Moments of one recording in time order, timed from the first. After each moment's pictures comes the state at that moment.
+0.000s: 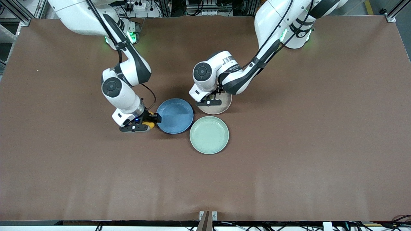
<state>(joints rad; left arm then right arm) -0.54 0.72 -0.41 -1.61 0.19 2.09 -1.00 0.26 0.42 0.16 -2.05 0.00 2.56 0.40</state>
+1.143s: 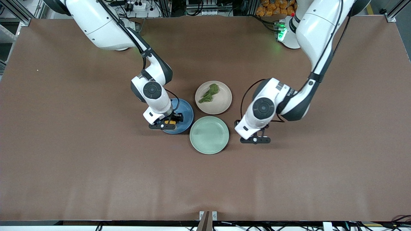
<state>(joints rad) -0.25 0.66 -0.29 -1.57 0.19 2.09 -0.55 0.33 0.61 0.24 -1.93 -0.27 2.56 0.80</state>
